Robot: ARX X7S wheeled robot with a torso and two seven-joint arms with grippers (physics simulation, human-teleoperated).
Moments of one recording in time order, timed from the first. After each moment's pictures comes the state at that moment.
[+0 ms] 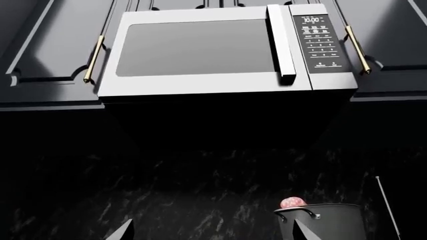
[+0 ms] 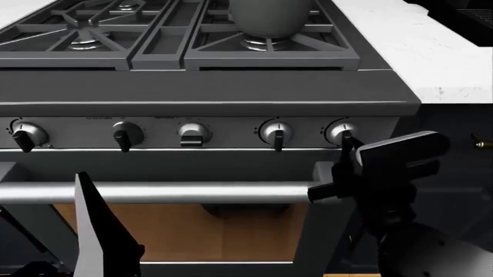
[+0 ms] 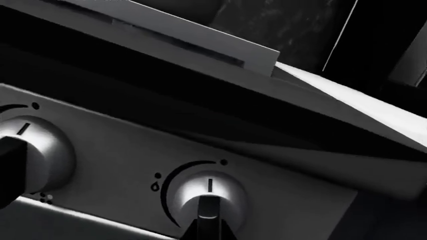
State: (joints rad) left arm -0.29 -1.08 0.99 0.76 0.11 0.38 -1.38; right arm 0.60 0.81 -0.62 -0.55 0.82 0.62 0.73
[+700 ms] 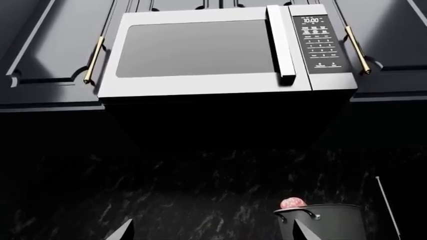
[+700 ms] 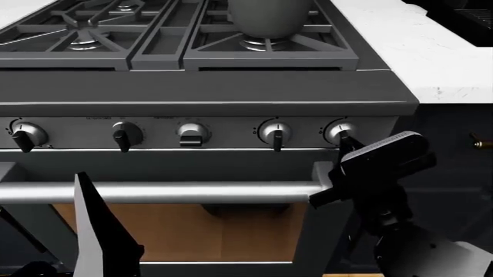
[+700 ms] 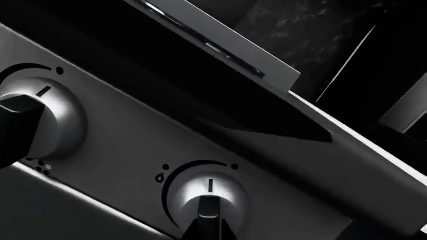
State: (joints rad) left arm -0.27 -1.08 0.97 0.76 0.11 0.38 -1.37; right arm 0.65 0.84 -0.73 -0.56 0.64 0.70 0.67
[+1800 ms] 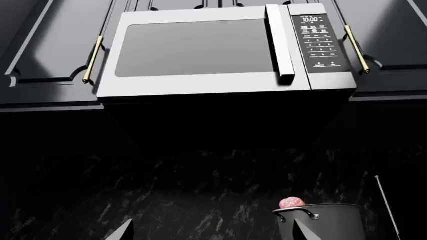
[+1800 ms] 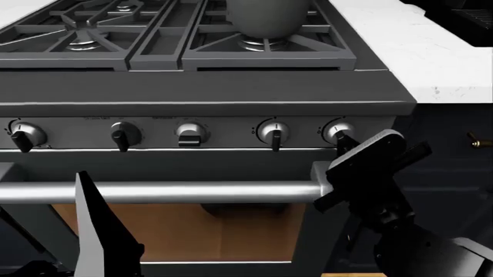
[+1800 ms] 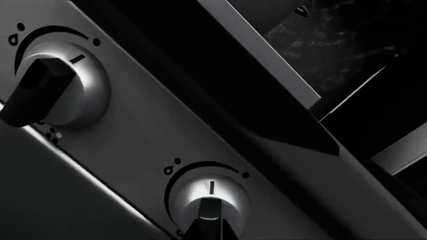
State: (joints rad) left arm -0.25 -1.07 0.94 0.76 0.10 0.37 -1.35; right arm 0.75 0.87 -0.85 -0.58 0.50 0.80 0.58
